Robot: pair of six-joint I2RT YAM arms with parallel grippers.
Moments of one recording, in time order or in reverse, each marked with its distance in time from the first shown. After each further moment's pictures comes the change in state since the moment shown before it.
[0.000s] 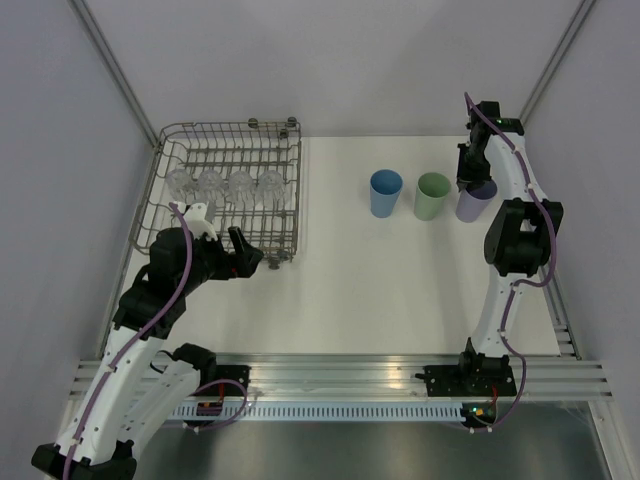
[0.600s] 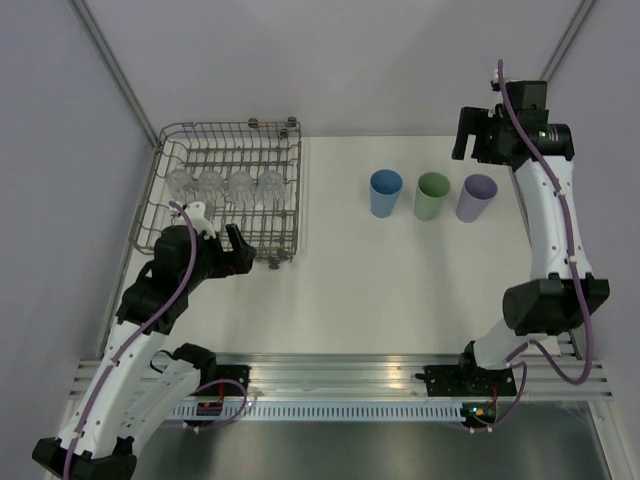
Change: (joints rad) left arm 0.000 0.021 0.000 -0.019 -0.106 -0.001; right arm 0.022 -0.448 -0.111 0.073 -0.082 -0.003
